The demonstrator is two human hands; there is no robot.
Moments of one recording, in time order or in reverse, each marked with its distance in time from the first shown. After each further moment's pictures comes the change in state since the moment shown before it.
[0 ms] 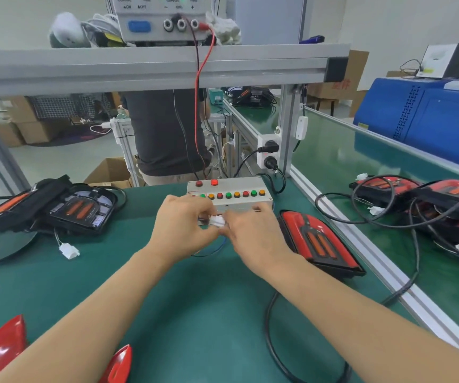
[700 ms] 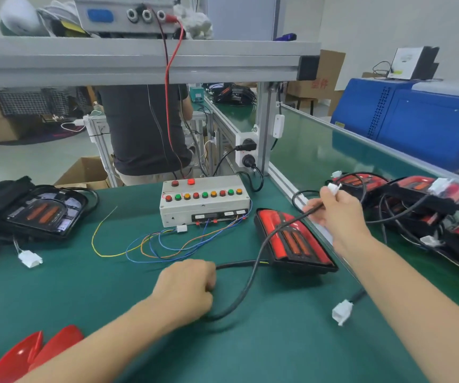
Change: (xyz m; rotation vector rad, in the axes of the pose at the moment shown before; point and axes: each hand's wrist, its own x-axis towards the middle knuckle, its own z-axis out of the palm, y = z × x) left_hand -0.050 0.047 0.041 0.229 -0.663 -0.227; right_hand -0.039 0.141 -0.024 1.251 0.467 0.968
